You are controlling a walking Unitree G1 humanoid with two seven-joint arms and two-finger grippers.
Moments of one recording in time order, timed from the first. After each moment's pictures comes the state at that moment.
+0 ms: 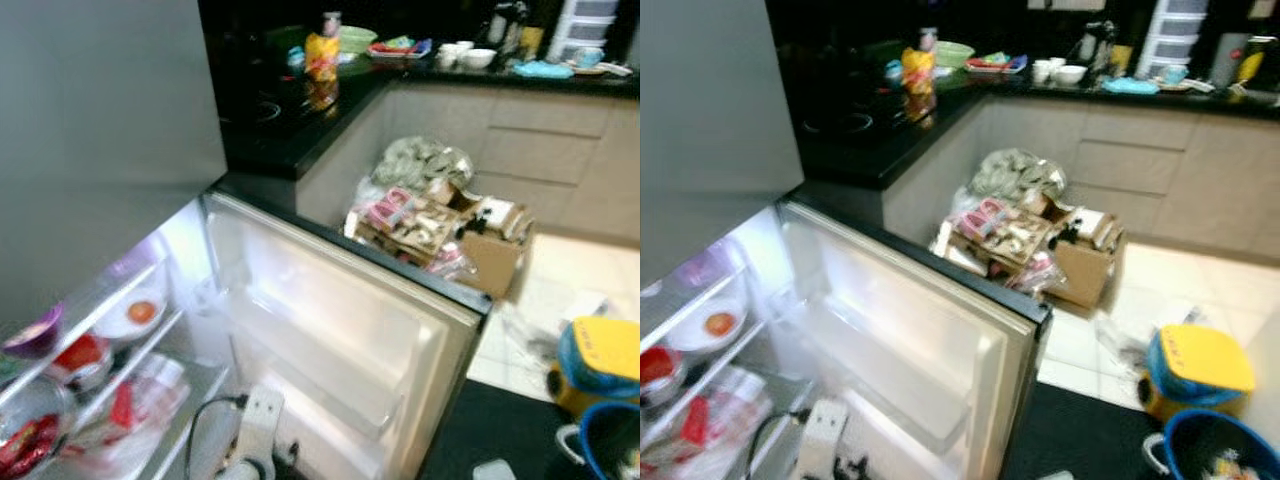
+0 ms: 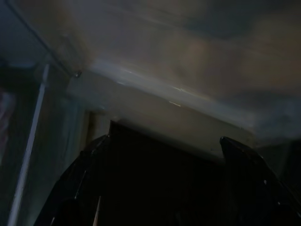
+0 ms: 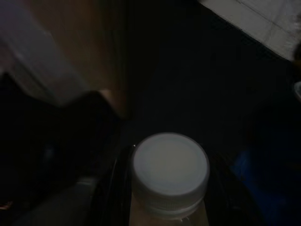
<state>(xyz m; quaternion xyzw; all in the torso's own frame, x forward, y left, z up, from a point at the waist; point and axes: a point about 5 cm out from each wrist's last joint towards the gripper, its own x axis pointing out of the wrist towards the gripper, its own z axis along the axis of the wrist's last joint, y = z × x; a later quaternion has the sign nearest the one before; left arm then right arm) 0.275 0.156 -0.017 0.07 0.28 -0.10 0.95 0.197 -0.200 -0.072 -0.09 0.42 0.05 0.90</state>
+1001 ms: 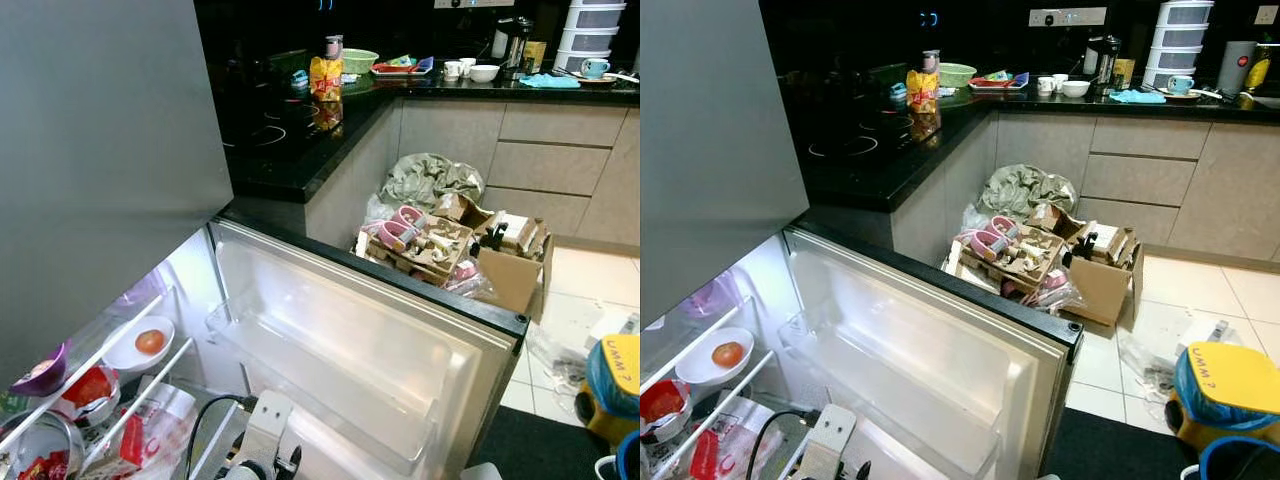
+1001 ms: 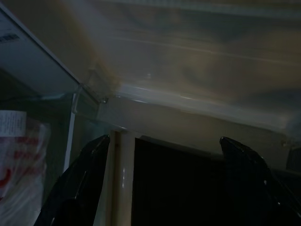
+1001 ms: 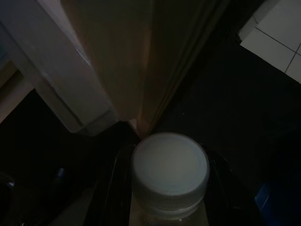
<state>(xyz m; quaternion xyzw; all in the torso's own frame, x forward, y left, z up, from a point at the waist) 0.272 0.150 -0.018 0.11 0.27 -0.13 0.95 0.195 -0.199 -0.073 -0.09 0.42 0.06 0.90</state>
